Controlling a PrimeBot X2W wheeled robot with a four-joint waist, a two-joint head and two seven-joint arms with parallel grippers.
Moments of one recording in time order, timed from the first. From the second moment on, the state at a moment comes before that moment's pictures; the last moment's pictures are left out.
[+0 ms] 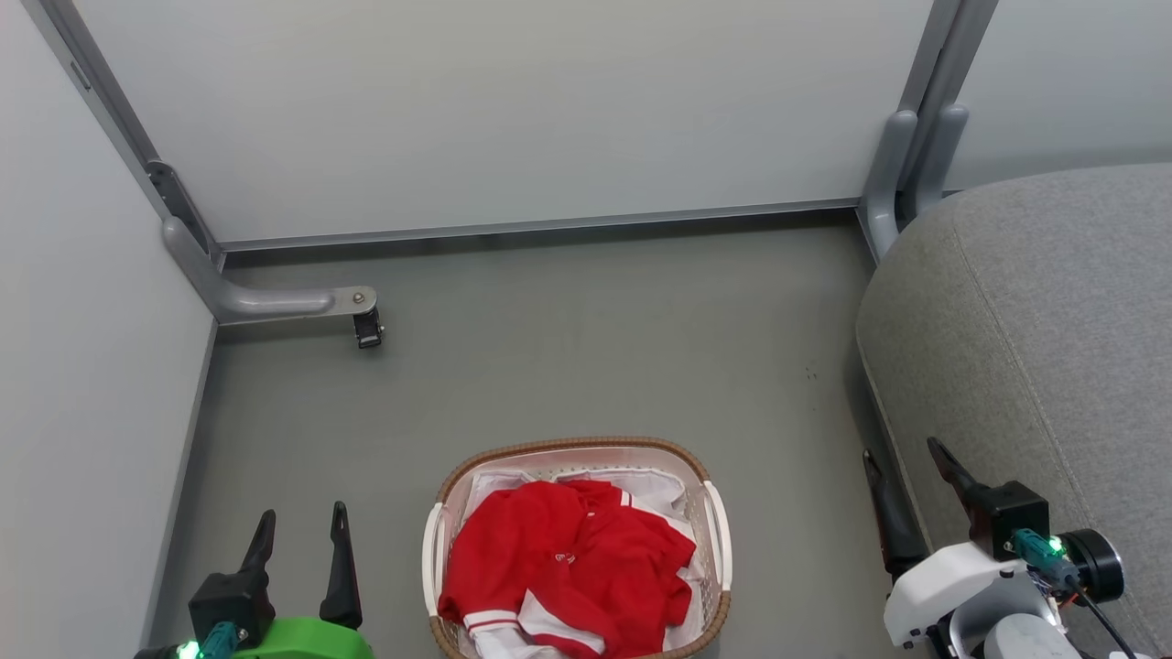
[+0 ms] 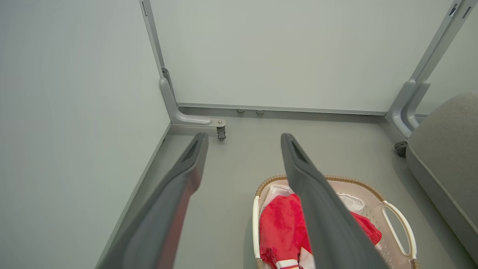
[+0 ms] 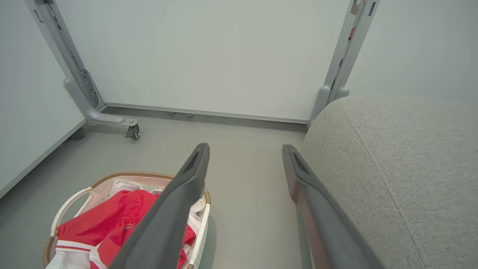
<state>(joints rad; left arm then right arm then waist) -0.01 0.05 -0.01 0.39 -0.15 -0.07 -0.26 -0.11 -0.09 0.05 0.41 0.08 0.13 -0.26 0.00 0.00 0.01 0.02</state>
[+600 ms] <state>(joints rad) -0.09 0.05 -0.11 0.46 -0.20 -0.09 -0.26 -0.17 -0.10 0.07 0.35 0.09 0.13 -0.26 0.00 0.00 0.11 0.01</state>
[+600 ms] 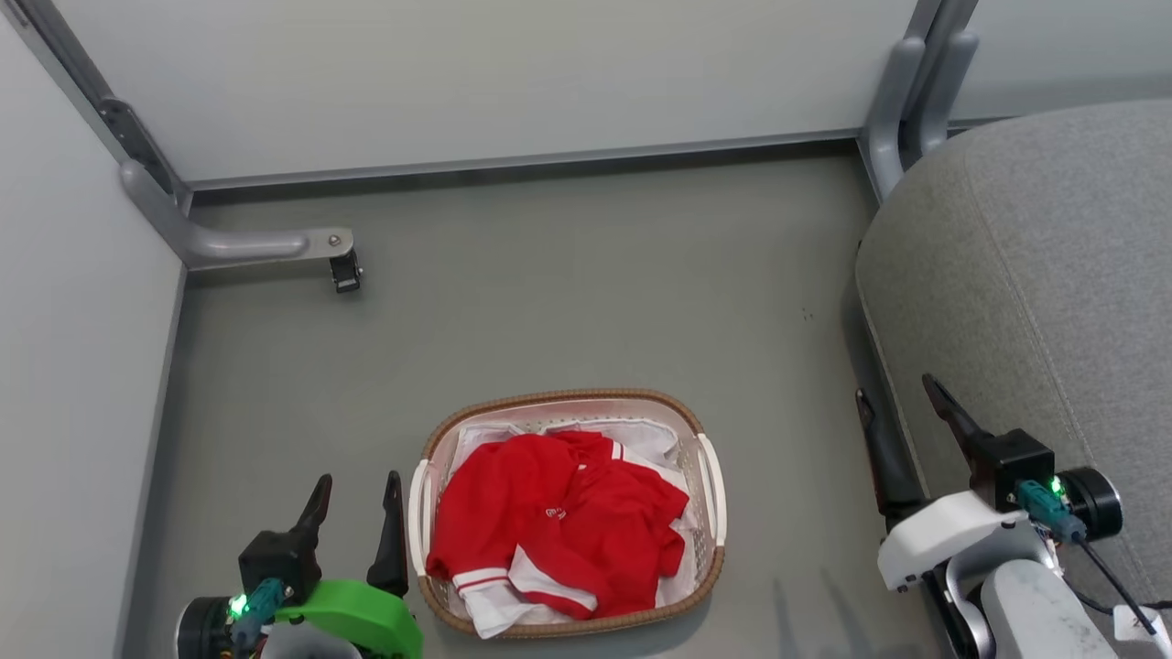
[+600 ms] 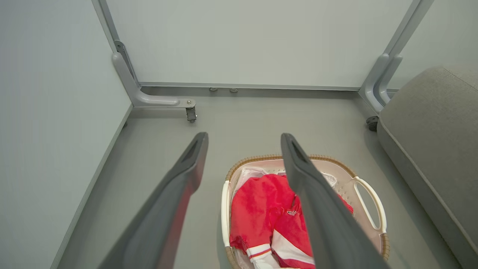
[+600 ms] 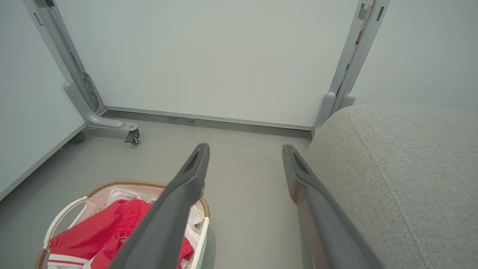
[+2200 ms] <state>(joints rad) -0.83 0.05 -0.71 1.24 -0.50 0.07 -0.05 -0.44 -0.06 0.17 0.21 0.14 0.13 -0.26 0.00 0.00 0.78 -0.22</state>
